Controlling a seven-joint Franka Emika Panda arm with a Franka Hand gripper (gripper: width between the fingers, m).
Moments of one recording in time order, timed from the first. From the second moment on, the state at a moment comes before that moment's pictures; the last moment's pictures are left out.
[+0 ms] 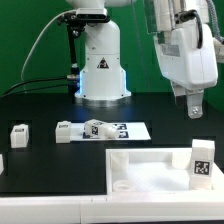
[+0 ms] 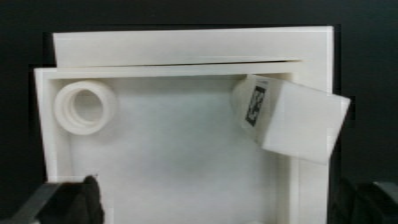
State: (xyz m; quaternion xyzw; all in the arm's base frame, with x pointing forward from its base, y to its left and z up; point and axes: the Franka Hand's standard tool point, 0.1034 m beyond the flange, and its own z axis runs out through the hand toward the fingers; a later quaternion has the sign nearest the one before) arm 0.595 0.099 0.128 -0.69 0.72 0.02 0.09
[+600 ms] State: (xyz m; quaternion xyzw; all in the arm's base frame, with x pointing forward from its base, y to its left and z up) arm 0.551 0.053 0.111 -0.64 0.76 0.04 0.07
